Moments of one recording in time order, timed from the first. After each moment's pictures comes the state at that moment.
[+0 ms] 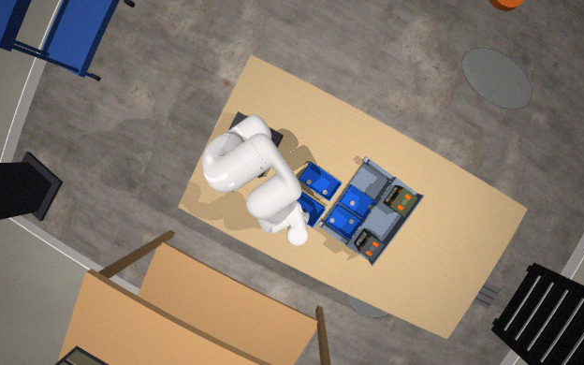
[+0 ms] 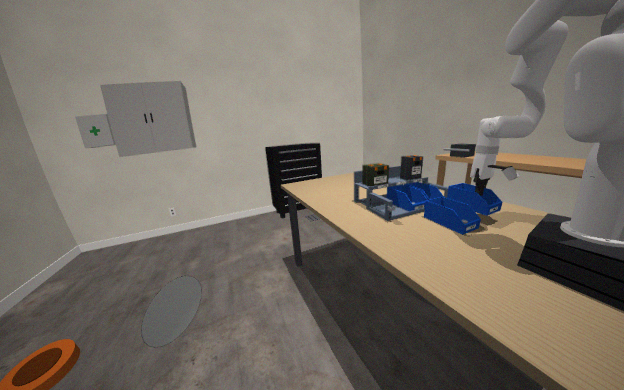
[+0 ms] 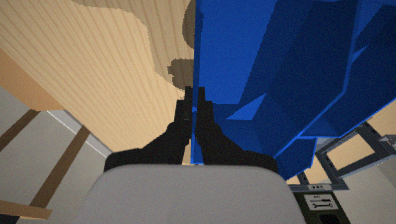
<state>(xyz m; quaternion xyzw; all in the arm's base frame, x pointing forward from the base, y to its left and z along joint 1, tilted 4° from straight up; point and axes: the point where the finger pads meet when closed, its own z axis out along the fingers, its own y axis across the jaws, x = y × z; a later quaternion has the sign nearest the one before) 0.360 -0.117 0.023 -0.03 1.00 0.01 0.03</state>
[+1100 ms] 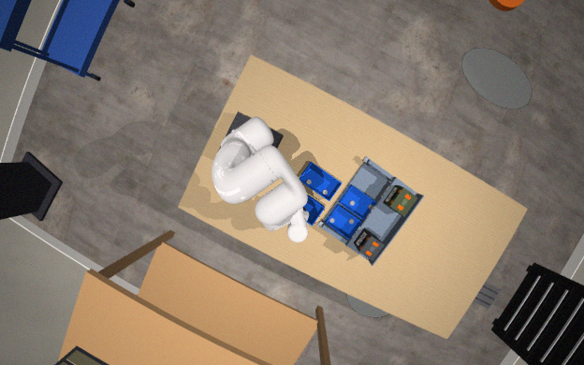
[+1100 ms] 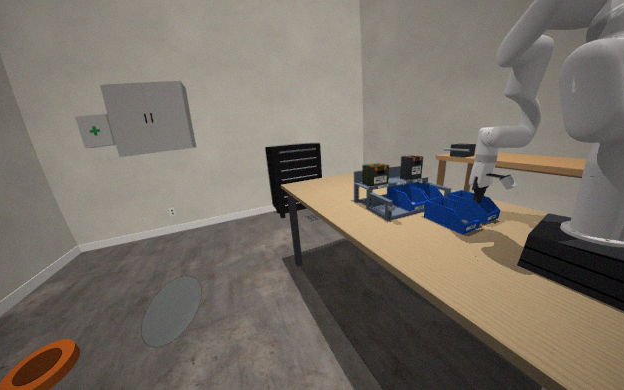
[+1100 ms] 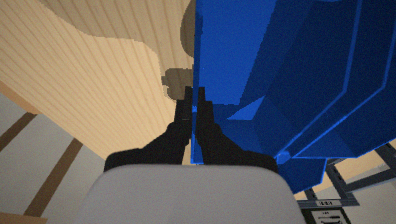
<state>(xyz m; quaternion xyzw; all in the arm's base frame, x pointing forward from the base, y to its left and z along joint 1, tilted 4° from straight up) 0.363 -0.117 -0.011 -0.03 1.00 0.01 0.03</state>
